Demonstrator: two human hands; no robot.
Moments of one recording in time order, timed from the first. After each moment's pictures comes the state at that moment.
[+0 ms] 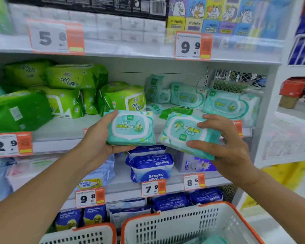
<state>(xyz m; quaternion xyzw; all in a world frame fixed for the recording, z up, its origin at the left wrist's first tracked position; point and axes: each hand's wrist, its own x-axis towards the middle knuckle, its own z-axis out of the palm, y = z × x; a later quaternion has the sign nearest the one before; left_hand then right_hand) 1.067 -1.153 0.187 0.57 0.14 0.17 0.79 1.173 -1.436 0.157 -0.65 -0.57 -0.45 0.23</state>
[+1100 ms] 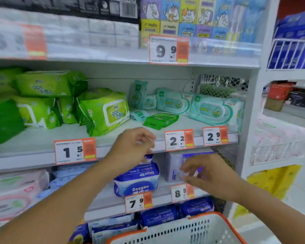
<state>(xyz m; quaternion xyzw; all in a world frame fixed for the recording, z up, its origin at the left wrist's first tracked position) 1.132 -1.229 0.172 0.82 0.03 0.16 0.56 1.194 -1.469 0.127 -0.85 -0.41 -0.07 0.31</state>
